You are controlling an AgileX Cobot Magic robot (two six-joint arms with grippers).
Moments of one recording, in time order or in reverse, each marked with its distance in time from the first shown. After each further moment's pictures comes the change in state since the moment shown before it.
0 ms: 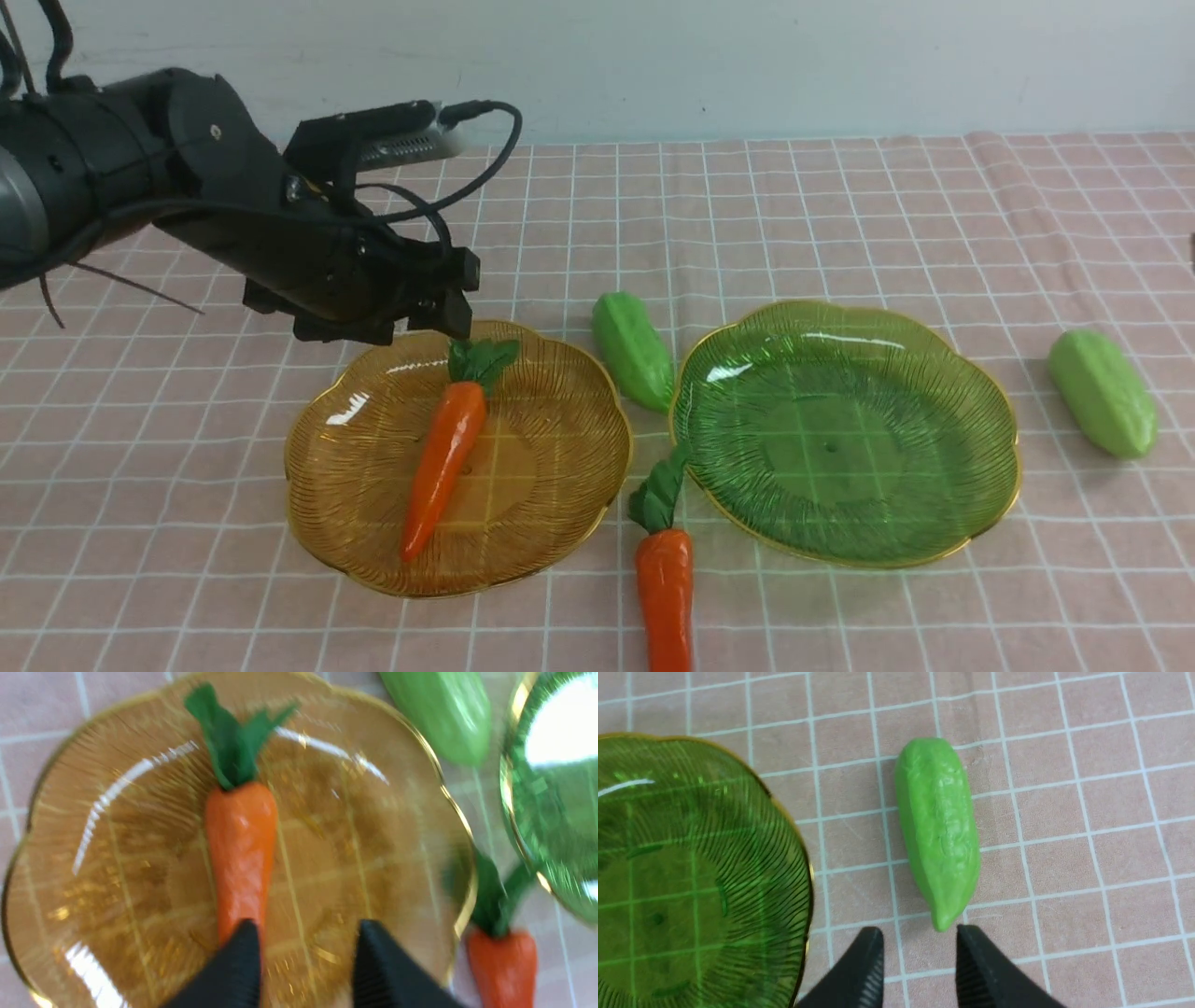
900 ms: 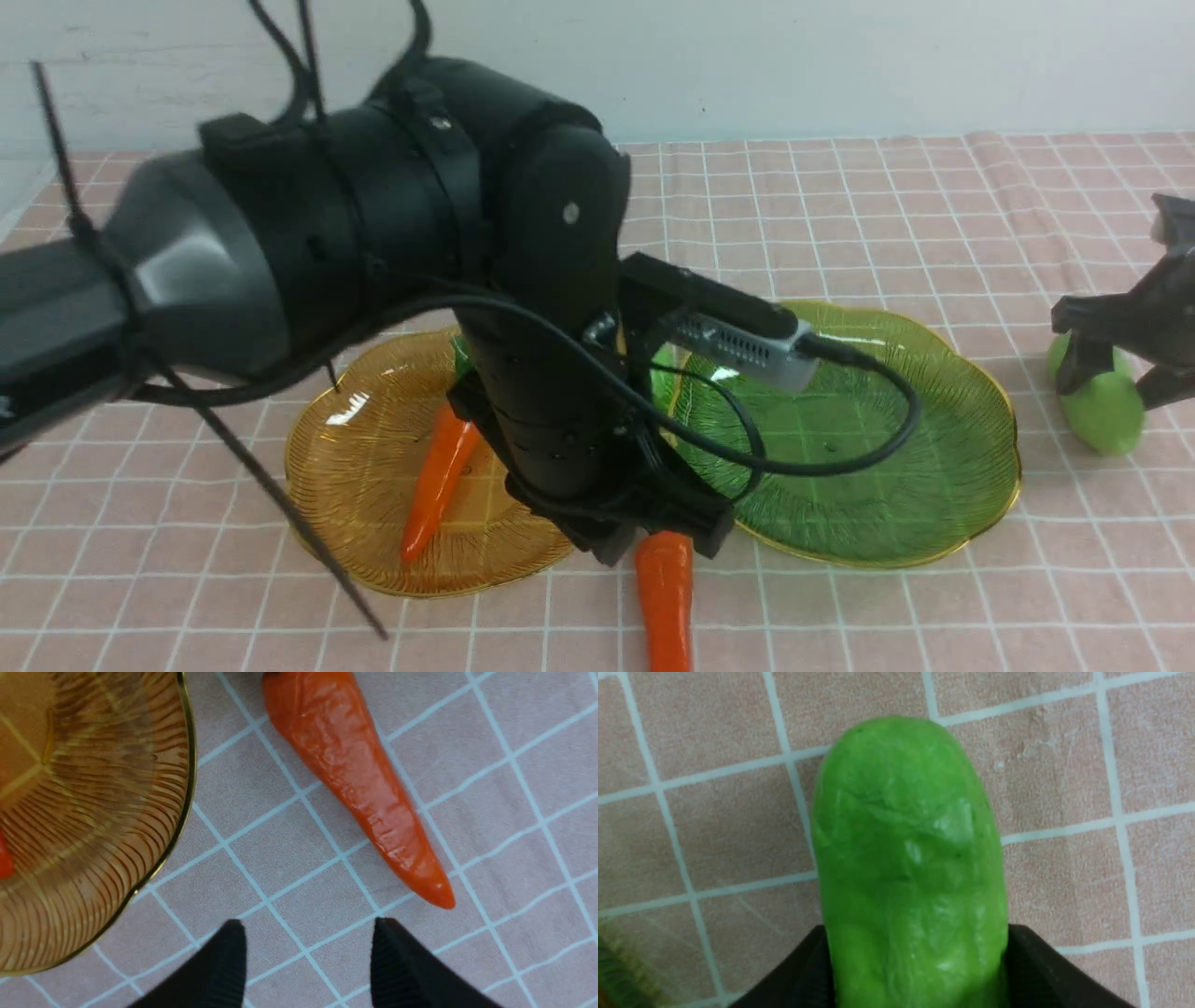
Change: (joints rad) right arm -0.036 0.531 -0.206 0.114 -0.031 -0.064; left arm -0.548 0.065 -0.026 0.260 0.274 -0.269
